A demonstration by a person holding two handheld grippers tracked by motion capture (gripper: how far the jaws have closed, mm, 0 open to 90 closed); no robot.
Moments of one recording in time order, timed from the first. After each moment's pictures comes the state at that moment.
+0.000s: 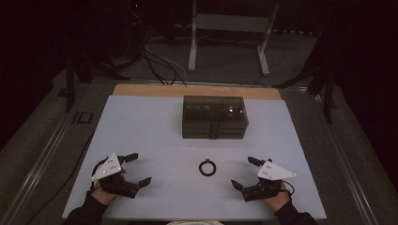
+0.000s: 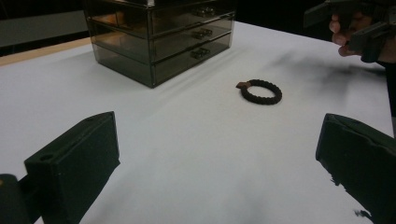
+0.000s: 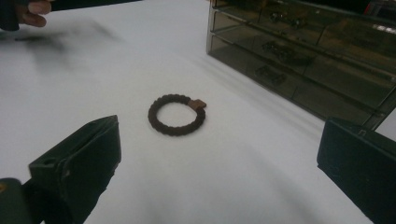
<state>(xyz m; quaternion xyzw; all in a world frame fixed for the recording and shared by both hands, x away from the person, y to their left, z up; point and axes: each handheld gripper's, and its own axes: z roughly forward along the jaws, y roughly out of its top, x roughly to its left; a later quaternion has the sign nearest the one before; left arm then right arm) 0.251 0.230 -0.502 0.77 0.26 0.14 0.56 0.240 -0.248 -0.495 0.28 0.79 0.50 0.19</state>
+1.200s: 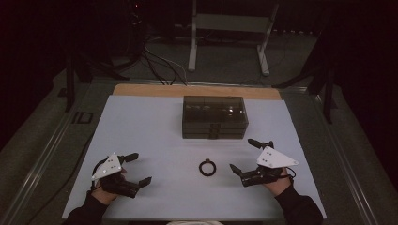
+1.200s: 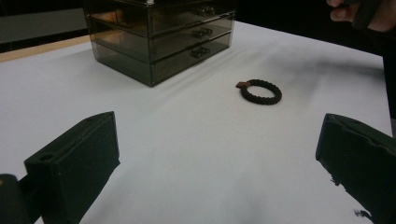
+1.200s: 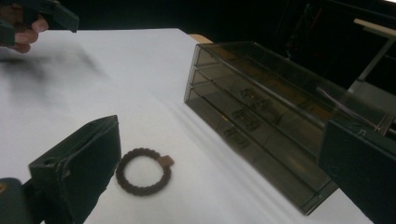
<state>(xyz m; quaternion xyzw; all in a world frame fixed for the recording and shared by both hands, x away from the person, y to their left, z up) 0.252 0.229 -0.503 0.77 0.27 0.14 0.56 0.262 -0.236 -0.446 0.23 0.79 0.51 0.27</state>
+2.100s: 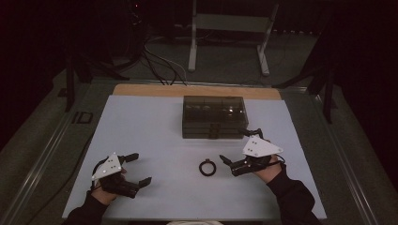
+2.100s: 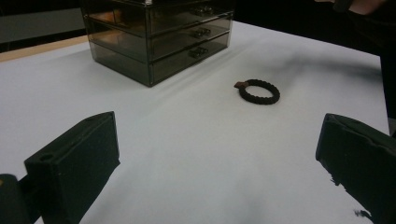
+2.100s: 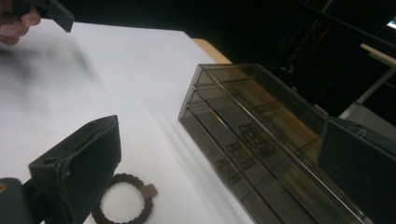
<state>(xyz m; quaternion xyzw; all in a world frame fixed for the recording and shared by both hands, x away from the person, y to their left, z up) 0.252 0.229 -0.502 0.77 0.27 0.14 0.56 0.289 -0.205 -0.427 0.17 0.81 0.48 0.29</state>
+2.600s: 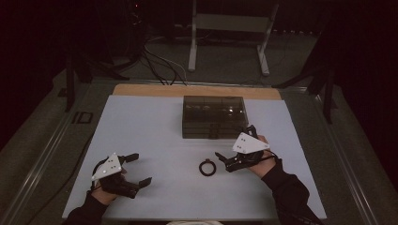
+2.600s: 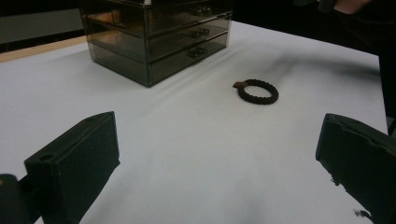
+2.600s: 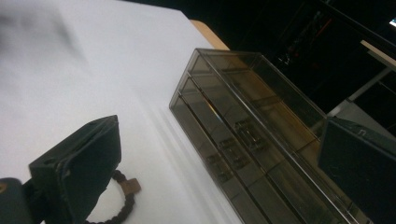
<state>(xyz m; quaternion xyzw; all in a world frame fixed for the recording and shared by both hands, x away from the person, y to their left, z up) 0.252 0.229 -0.502 0.78 0.26 0.14 0.56 0.304 -0.189 -0.435 0.15 0.83 0.43 0.31</state>
